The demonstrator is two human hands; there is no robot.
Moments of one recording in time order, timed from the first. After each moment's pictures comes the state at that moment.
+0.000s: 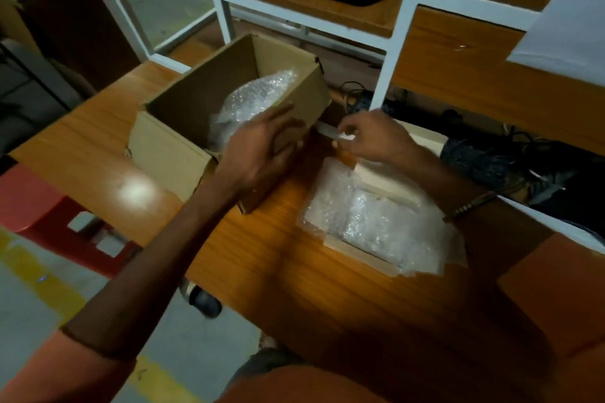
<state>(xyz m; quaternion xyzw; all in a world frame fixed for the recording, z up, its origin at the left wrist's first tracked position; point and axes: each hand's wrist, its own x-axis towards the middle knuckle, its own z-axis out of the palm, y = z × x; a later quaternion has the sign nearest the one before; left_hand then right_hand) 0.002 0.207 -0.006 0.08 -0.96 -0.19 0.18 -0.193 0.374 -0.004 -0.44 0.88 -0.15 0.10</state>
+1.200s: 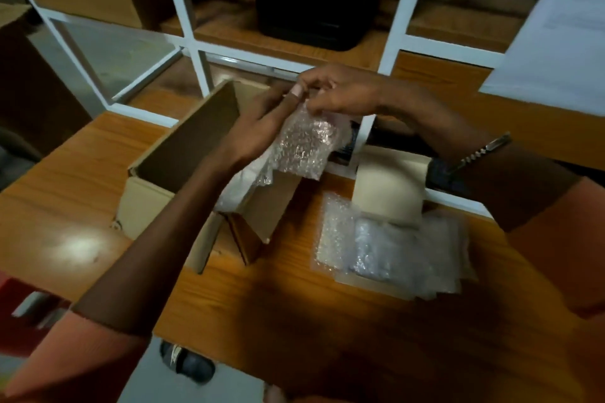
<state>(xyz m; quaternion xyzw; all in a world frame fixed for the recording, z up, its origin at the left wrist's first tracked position) -0.067 0.135 0.055 0.00 -0.83 -0.53 0.15 -0.206 0.285 0.116 -0.52 0.79 -0.25 0.22</state>
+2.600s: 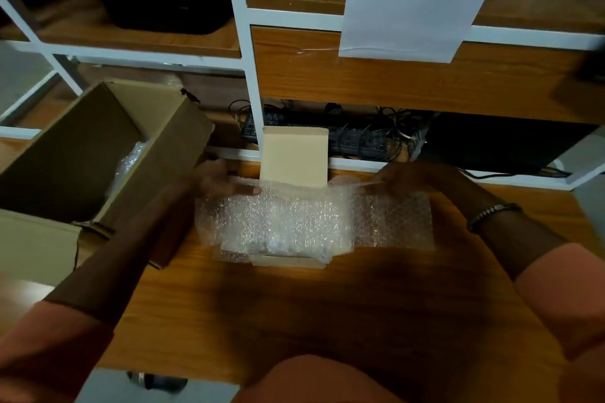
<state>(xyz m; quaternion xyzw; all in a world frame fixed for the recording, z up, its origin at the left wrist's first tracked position) -0.146 0.230 -0.069 0.08 -0.92 -0.26 -0.27 -0.267 0.637 -0.053 -0.22 0.88 -0.09 0.41</state>
